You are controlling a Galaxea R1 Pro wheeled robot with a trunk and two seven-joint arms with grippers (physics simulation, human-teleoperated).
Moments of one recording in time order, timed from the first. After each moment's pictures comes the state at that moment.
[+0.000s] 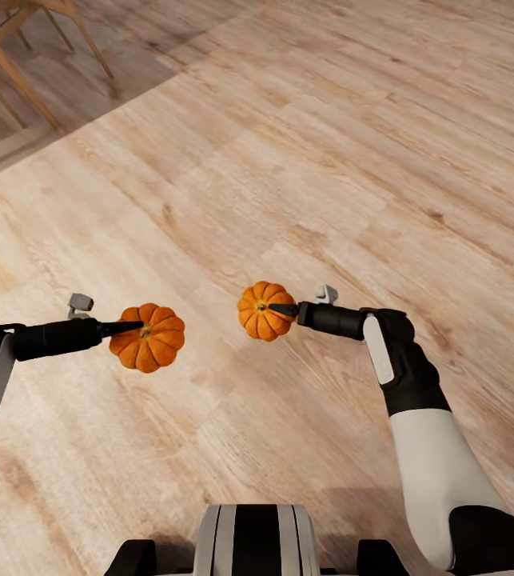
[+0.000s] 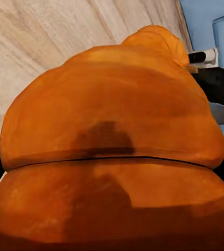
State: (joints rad) left arm -0.81 0.41 0.18 -1.24 0.21 1.01 -1.30; right arm -0.93 0.06 -0.07 -1.15 -0.23 0.92 0.72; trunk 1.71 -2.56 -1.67
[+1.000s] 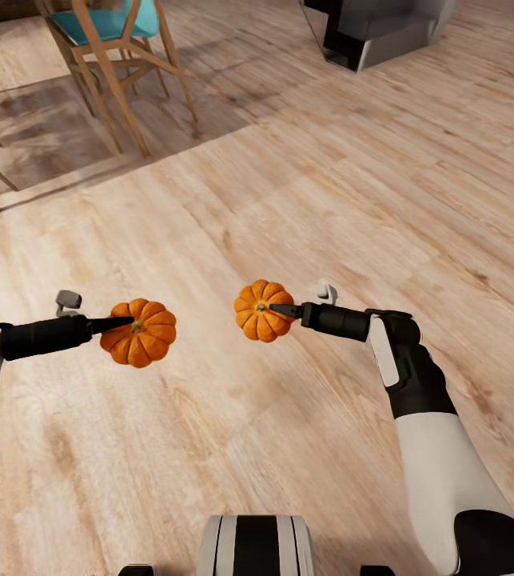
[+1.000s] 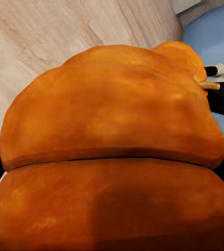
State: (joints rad) left arm -0.81 0.42 0.23 -1.24 0.21 1.01 -1.30; right arm -0.91 0.04 -0.08 -1.17 -0.23 0.93 0.83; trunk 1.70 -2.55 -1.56
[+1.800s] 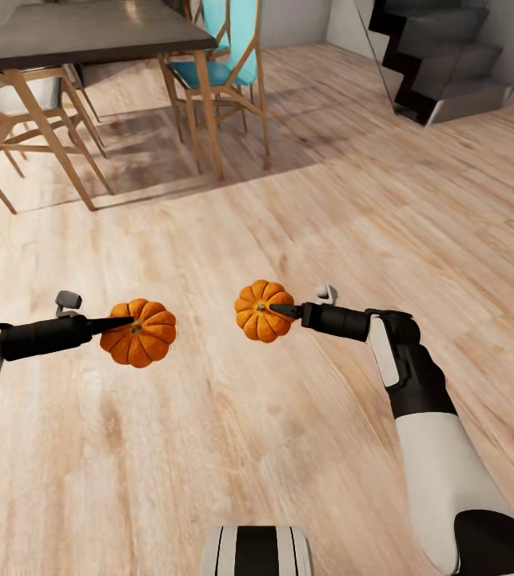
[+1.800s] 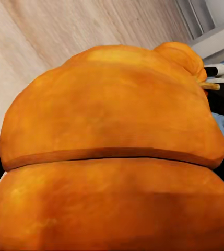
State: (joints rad) left arm -0.81 0.42 0.23 -1.24 0.21 1.01 -1.30; right arm -0.91 0.04 -0.07 -1.17 -0.22 0.93 0.83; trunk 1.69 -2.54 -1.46
